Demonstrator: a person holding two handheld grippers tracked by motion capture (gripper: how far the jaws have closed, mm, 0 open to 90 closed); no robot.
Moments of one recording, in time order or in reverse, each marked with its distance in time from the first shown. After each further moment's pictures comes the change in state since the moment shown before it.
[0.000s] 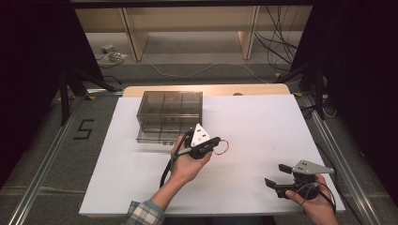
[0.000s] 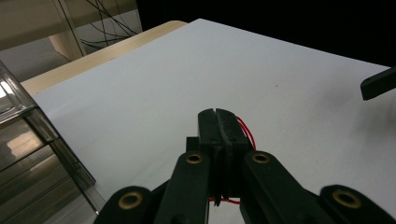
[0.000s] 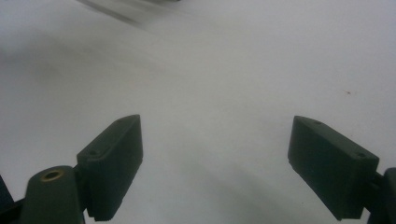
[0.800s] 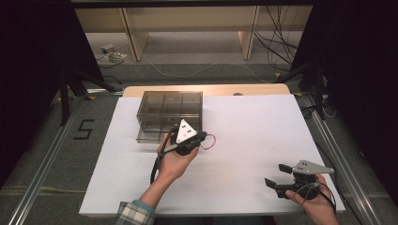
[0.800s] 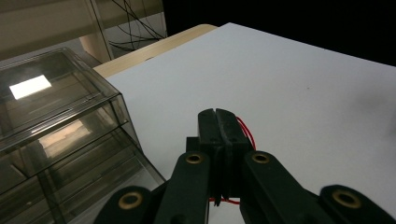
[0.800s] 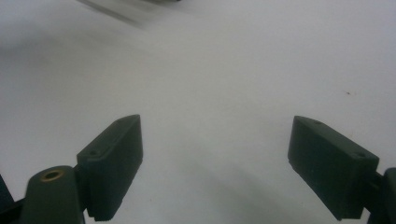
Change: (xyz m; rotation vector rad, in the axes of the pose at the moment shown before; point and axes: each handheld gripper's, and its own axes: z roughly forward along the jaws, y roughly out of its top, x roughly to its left) left arm 0.027 -0.003 -0.025 -0.013 0.086 -0.021; right arm 0.000 0.000 0.000 -0.001 0.000 0.002
